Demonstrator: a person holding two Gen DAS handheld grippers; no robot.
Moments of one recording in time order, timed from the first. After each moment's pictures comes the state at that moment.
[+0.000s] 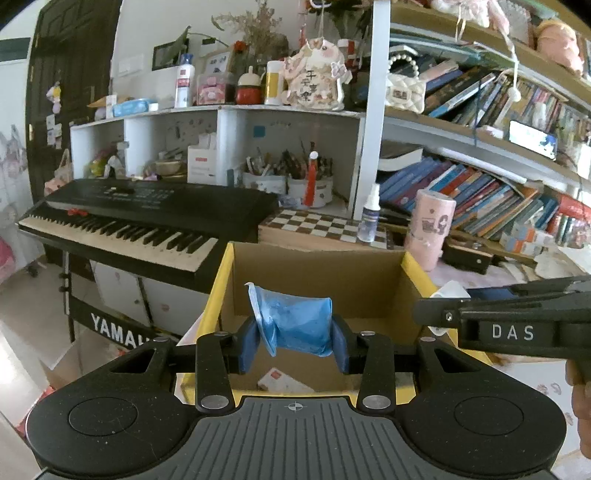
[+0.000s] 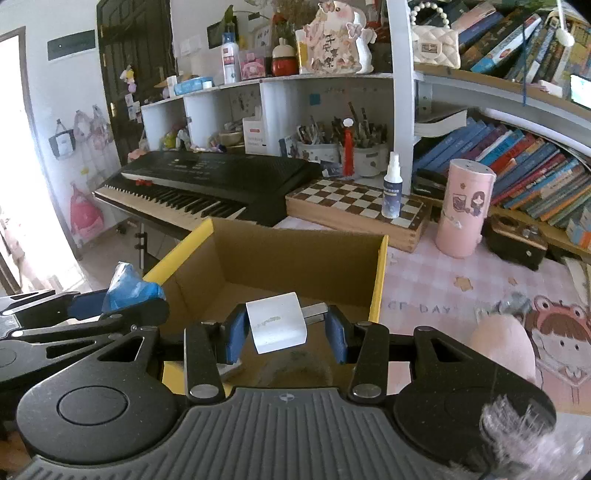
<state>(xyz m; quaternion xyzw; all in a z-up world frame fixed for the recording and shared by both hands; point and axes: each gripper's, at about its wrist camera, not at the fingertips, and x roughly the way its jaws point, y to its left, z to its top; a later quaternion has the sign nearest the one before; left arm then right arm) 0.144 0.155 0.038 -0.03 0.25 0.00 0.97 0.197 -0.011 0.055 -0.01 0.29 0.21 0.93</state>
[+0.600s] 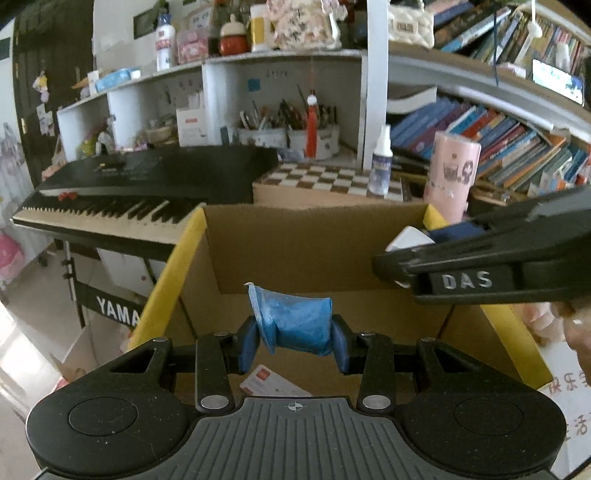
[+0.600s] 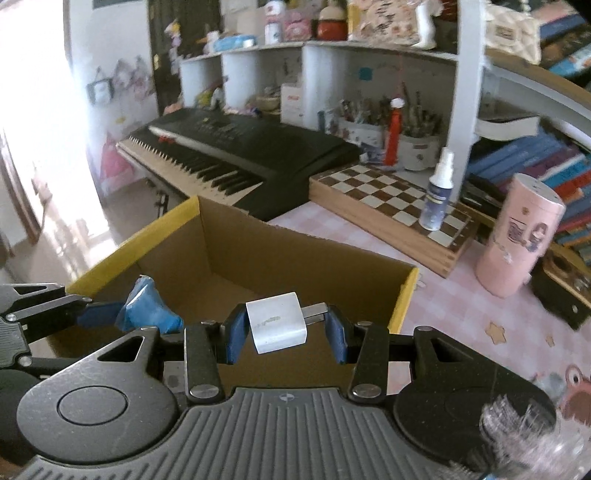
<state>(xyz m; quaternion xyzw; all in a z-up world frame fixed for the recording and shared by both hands) 0.207 0.127 0.004 0.01 0.33 0.02 0.95 0.289 0.002 0.027 -0.10 0.33 0.29 0.89</state>
